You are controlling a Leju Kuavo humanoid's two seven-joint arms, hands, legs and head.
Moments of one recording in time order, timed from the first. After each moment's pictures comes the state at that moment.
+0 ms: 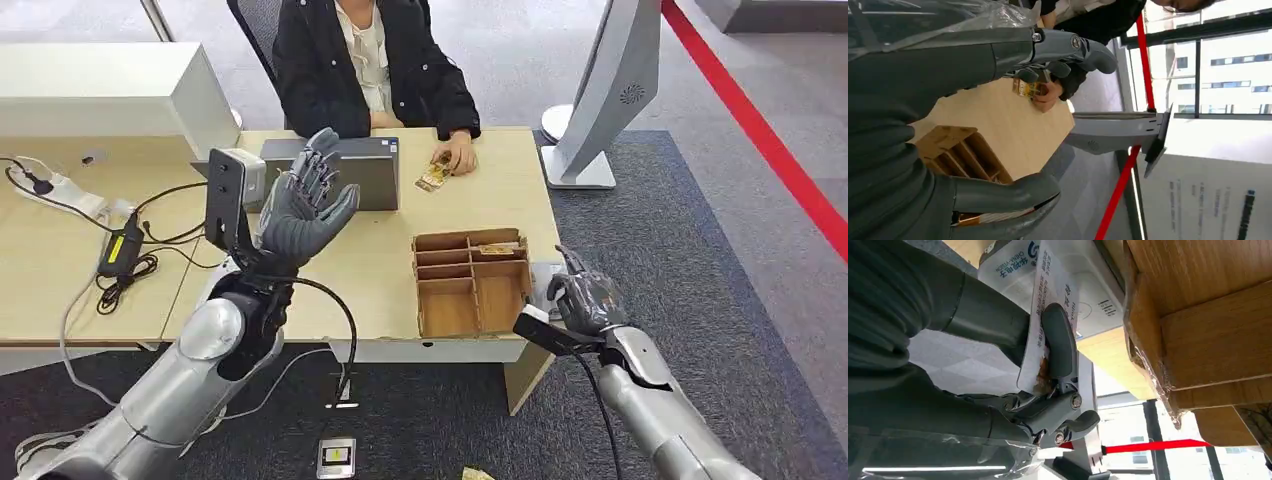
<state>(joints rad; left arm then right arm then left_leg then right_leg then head) -0.67 0.14 -0.76 -1.53 0.34 0.36 -0.03 -0.53 -0.29 0.49 -0.75 0.80 -0.38 -0.24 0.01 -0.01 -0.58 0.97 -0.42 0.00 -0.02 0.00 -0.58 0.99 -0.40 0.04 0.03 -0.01</state>
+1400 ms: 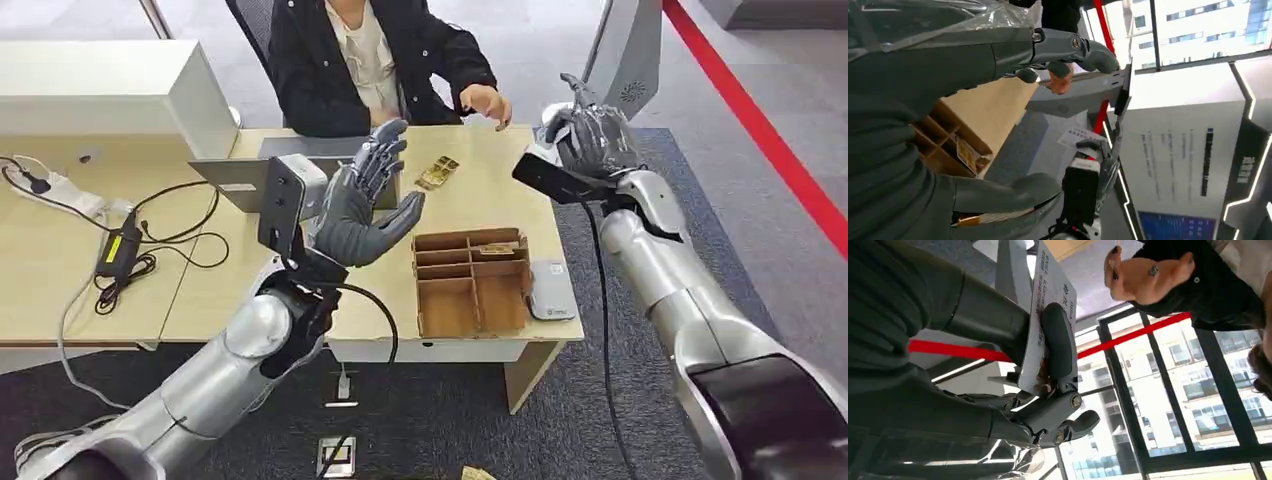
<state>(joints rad) -0.75 0.03 -0.87 -1.44 0.31 0.27 -0.17 -1.08 -0.18 0.47 -0.57 0.75 -0.29 -0.33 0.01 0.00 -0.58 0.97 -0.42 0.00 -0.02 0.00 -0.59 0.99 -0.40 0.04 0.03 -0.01</state>
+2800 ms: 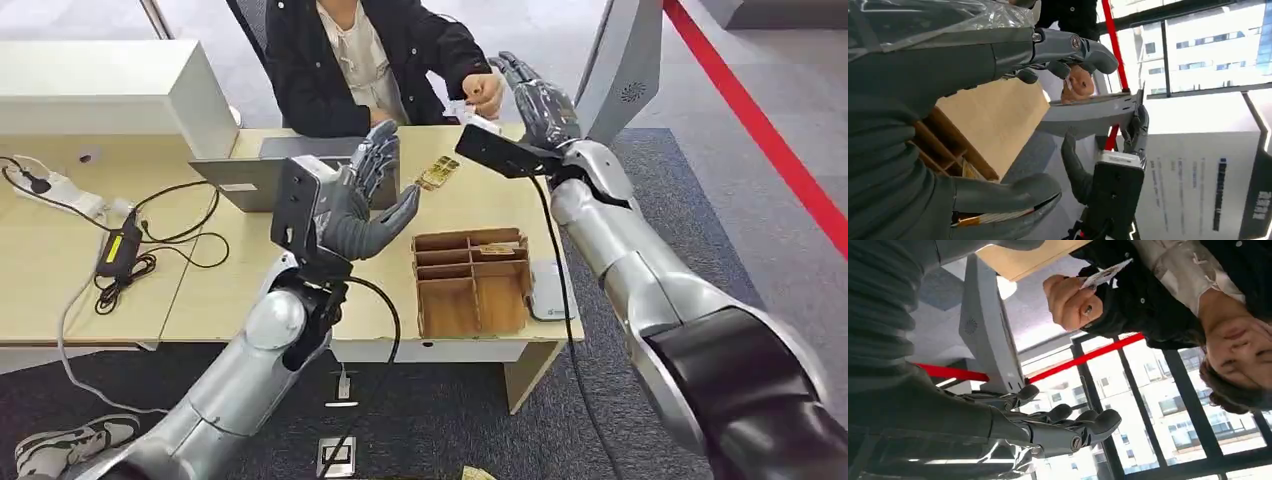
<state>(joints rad) -0.67 -0.10 -0.67 -1.31 0.12 0.19 -0.18 -1.23 0.00 0.51 -0.35 0.70 -0.30 -0.37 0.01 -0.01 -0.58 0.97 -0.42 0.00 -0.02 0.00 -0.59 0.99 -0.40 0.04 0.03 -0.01</state>
